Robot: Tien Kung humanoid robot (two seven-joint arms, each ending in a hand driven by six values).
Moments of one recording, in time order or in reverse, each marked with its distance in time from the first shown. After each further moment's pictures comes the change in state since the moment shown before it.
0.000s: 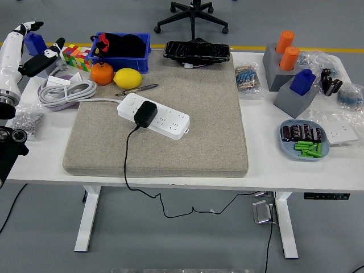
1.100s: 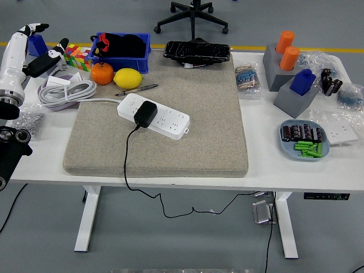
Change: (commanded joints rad) left arm -0.003 -0.015 0.004 0.001 0.004 -0.005 0.006; right arm -0.003 0.007 0.001 -0.005 -0.002 0.000 -0.001
